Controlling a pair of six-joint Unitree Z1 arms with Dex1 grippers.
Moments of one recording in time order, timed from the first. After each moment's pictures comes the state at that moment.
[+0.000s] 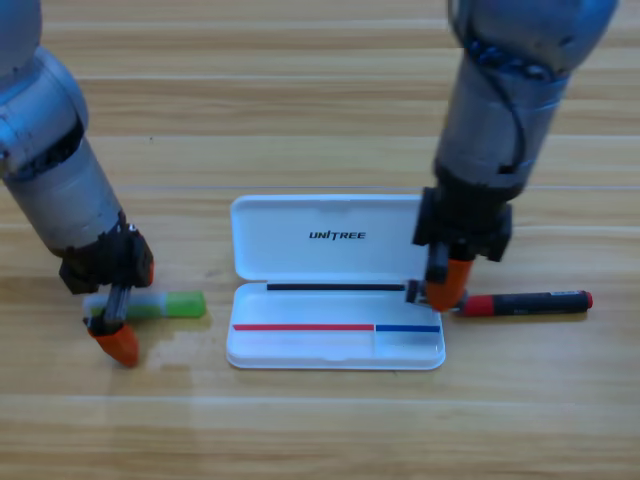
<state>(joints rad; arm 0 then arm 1) -0.53 1.95 -1.12 0.62 -0.03 0.95 0.85 2.17 -1.89 1.23 0.12 -0.55</state>
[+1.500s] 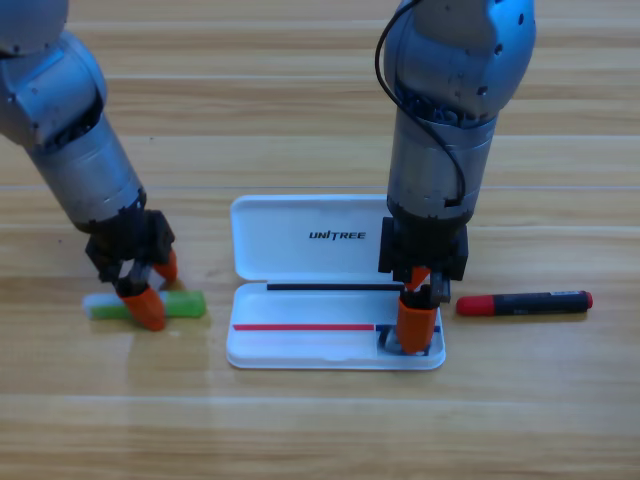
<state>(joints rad) -0.46 2.04 -1.24 0.66 -0.11 1.05 0.90 2.29 -1.99 1.25 0.06 -0.59</state>
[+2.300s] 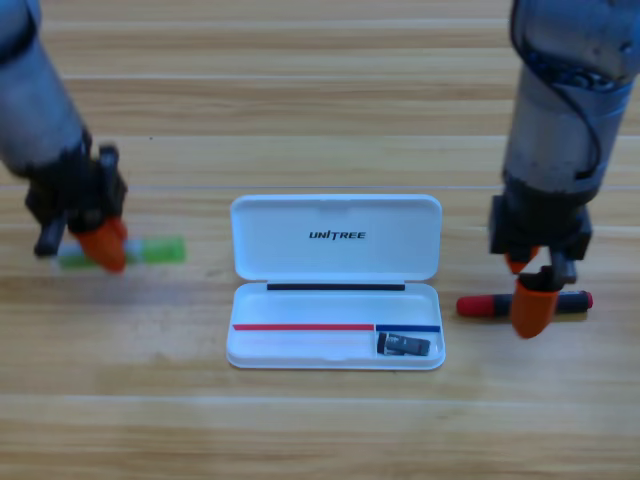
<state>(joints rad) -0.47 1.87 -1.37 0.93 -0.08 0.99 0.79 2.10 -1.74 1.24 0.00 -0.67</state>
